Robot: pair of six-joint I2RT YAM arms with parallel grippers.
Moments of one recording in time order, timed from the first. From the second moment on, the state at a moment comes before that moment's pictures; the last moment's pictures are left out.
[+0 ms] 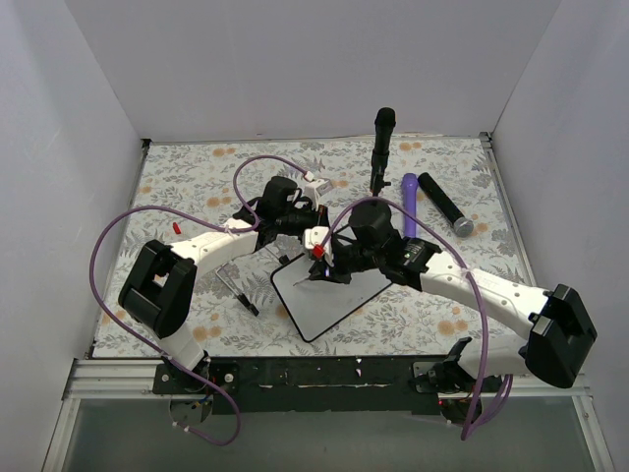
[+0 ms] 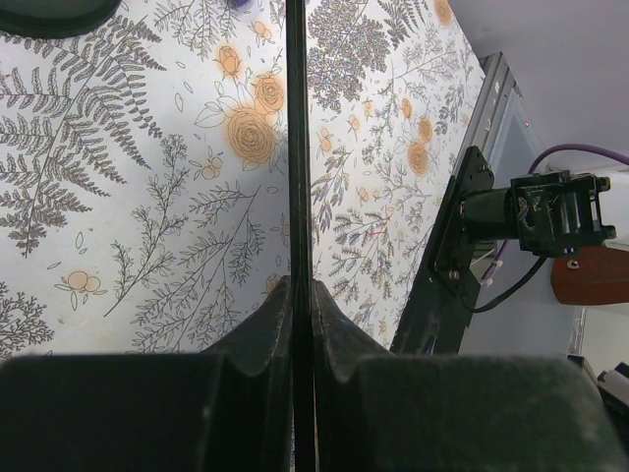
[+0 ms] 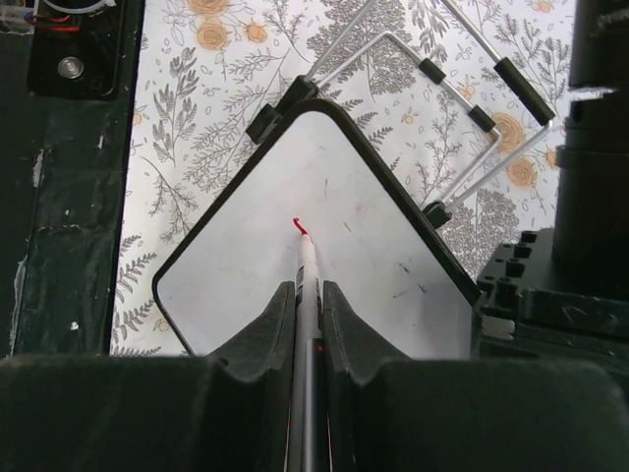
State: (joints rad) left arm -0.60 1.66 1.09 -0.01 0.73 -0.36; right arm 0.91 1.30 0.95 -0.22 -0.56 -0.46
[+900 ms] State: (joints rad) left arm -0.60 1.66 1.09 -0.01 0.74 -0.35; right arm 0.85 1.30 0.95 -0.22 -0.63 -0.46
